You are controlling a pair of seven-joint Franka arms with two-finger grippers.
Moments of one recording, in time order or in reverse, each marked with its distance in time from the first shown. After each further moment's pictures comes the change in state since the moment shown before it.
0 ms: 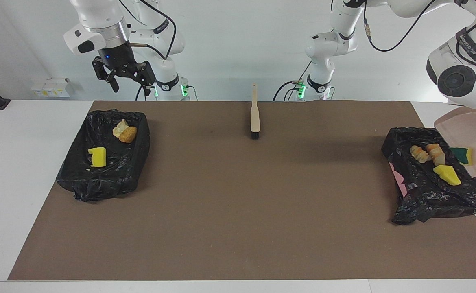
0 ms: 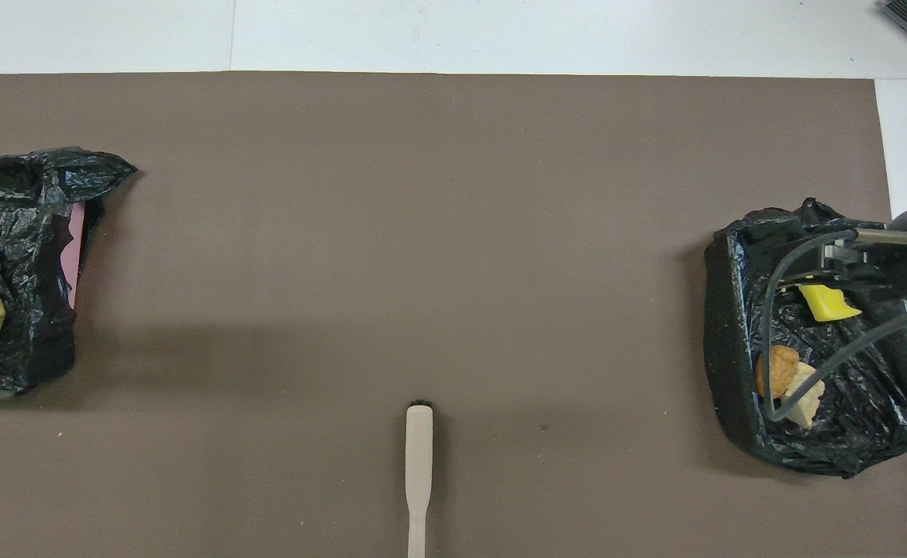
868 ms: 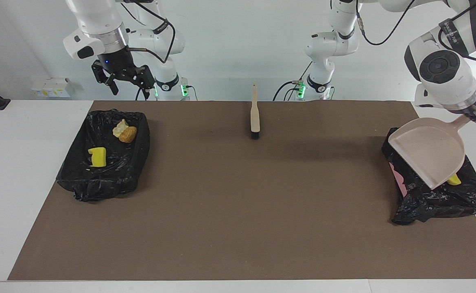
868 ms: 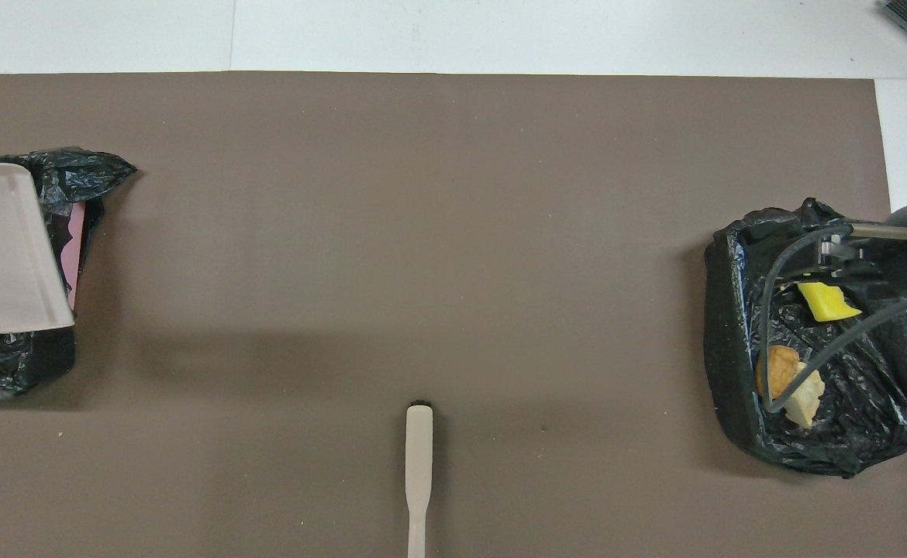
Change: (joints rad) left arm -0.139 -0.037 -0.015 -0.003 -0.421 -0.118 -0.289; right arm -0.005 0.012 0.001 0.000 0.000 -0.003 0.000
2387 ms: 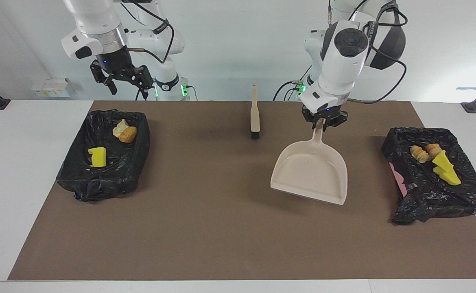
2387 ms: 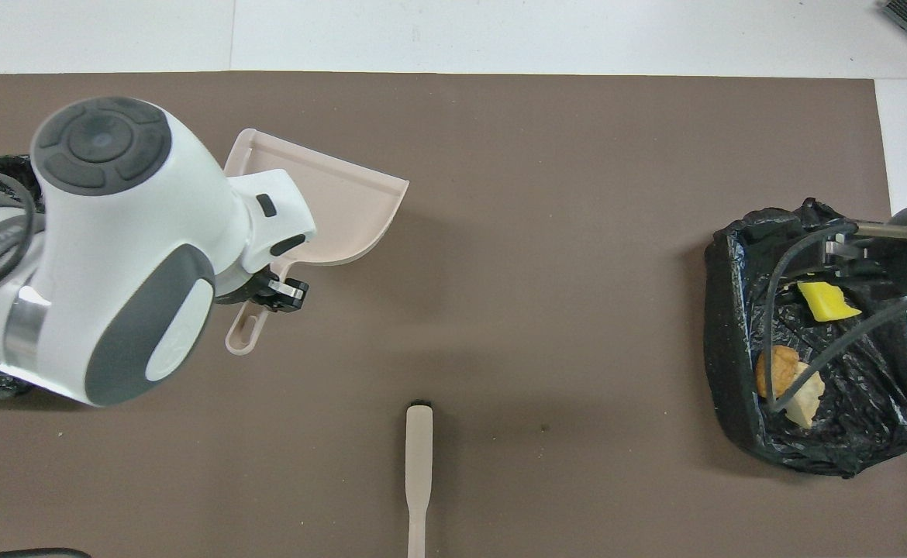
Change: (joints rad) left arm -0.417 0.001 -0.008 -0.018 -0.781 0.088 -1.199; right arm -0.006 0.000 0.001 0.000 0.000 -0.002 0.000
